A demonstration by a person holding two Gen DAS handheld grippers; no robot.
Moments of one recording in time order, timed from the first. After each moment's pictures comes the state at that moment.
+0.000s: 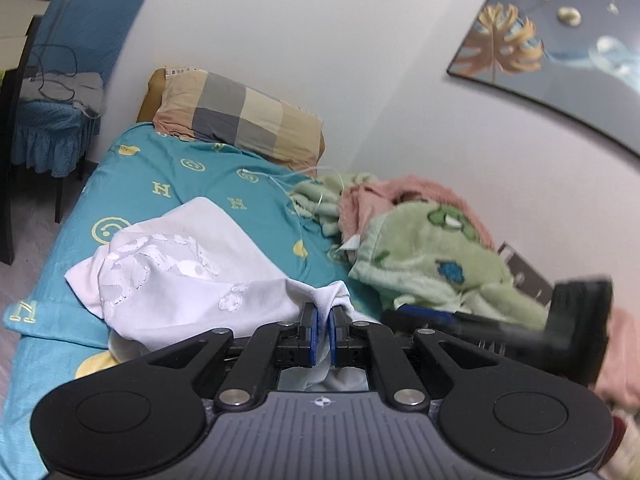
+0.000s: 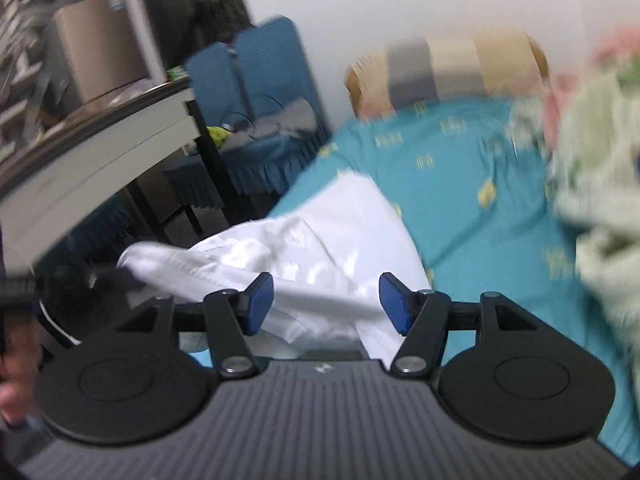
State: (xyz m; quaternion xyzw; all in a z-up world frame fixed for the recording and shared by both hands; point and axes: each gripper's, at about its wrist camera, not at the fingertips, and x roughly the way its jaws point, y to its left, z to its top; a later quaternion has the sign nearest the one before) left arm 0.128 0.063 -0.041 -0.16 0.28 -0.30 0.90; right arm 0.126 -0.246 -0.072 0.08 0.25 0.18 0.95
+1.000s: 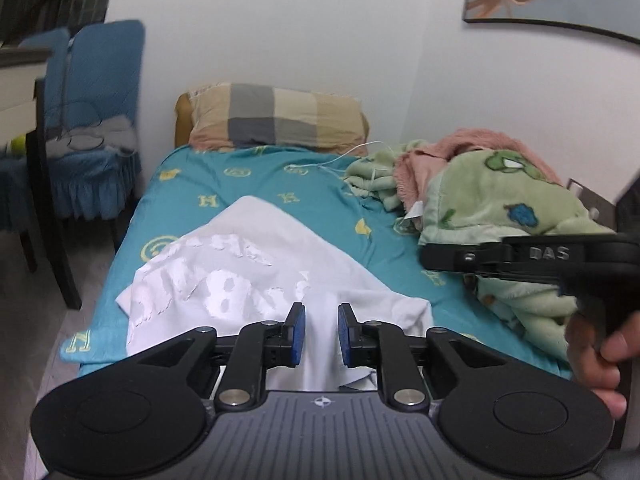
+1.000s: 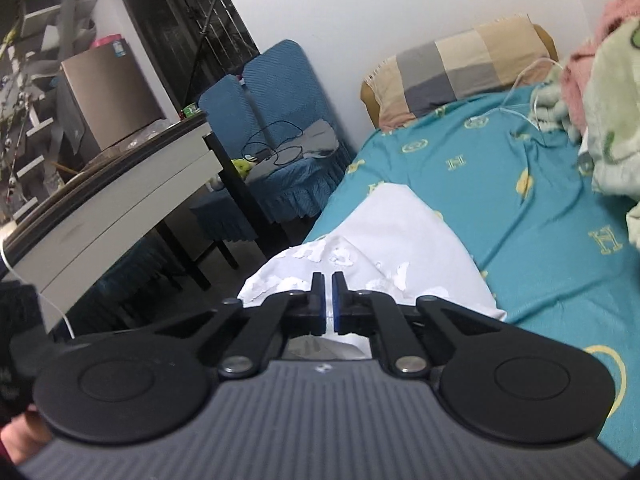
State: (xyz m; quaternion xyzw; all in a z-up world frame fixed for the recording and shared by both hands) left arm 0.118 0.007 -0.063 -0.01 0.27 -0.22 0.94; right arm 0.142 -0.238 -0.081 0.19 0.25 0.20 0.93
